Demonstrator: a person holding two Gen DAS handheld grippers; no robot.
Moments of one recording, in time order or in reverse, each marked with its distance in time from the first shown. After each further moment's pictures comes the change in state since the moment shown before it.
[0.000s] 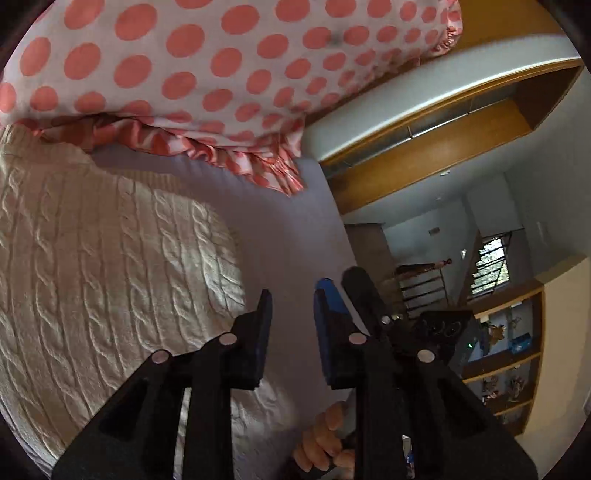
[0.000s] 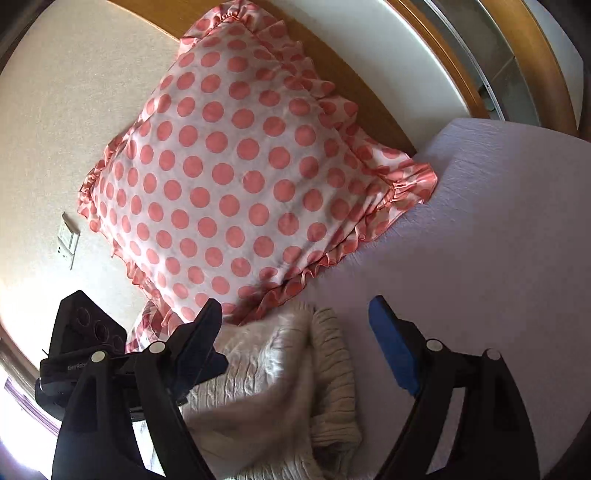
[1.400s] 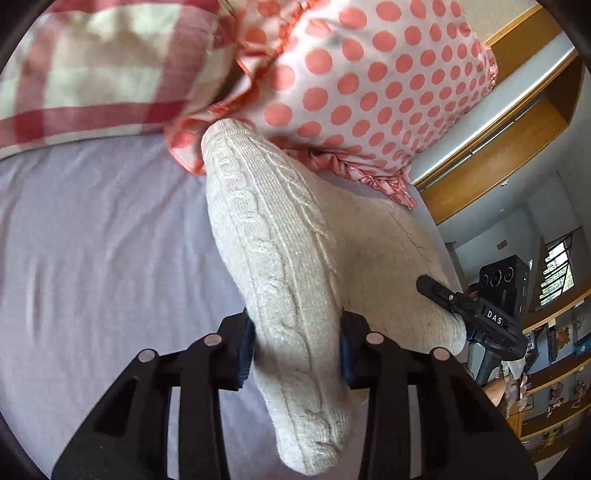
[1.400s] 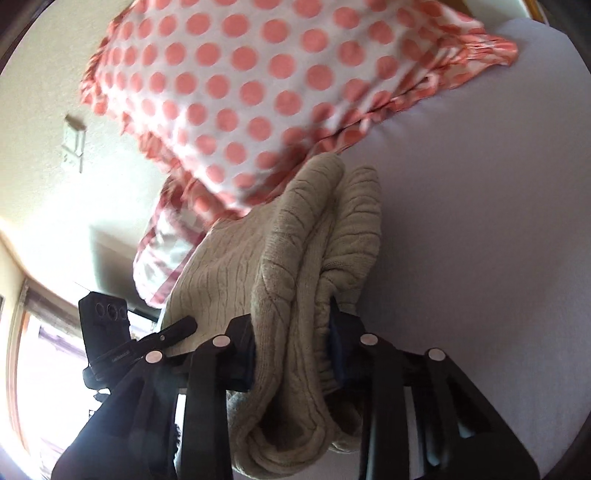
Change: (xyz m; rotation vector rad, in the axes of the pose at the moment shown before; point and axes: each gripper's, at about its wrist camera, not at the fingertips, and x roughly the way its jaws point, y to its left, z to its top) left arm -0.178 0.133 -0.069 0.045 -0.148 0.346; right arm 0.058 0.070 -0.118 -0.094 0.489 0.123
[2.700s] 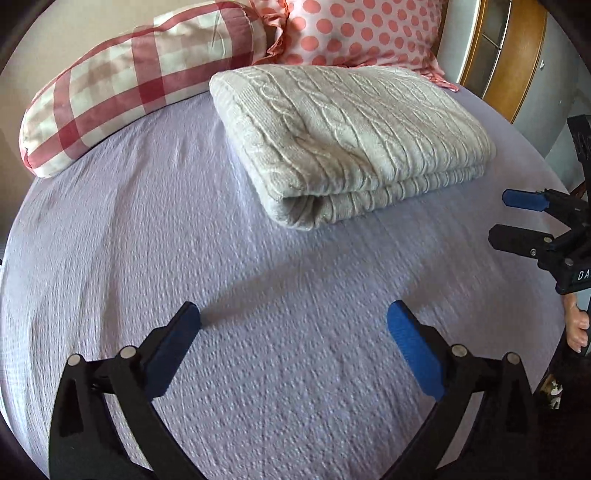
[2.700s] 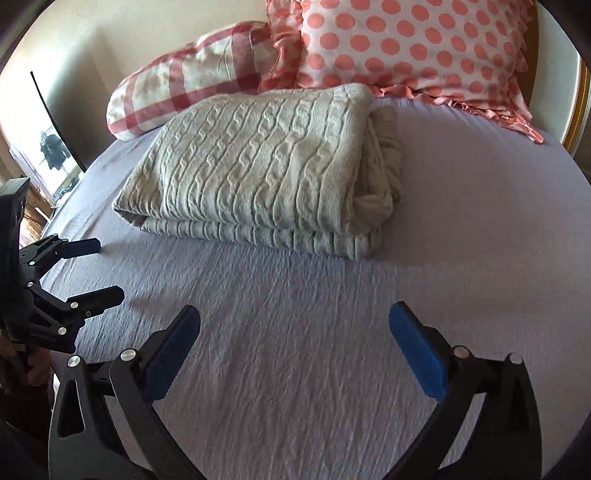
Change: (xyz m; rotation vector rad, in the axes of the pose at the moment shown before) left arm -0.049 -0.007 -0.152 0.335 0.059 0.466; right arm 0.016 0.079 -0.152 -0.463 0.125 -0.473
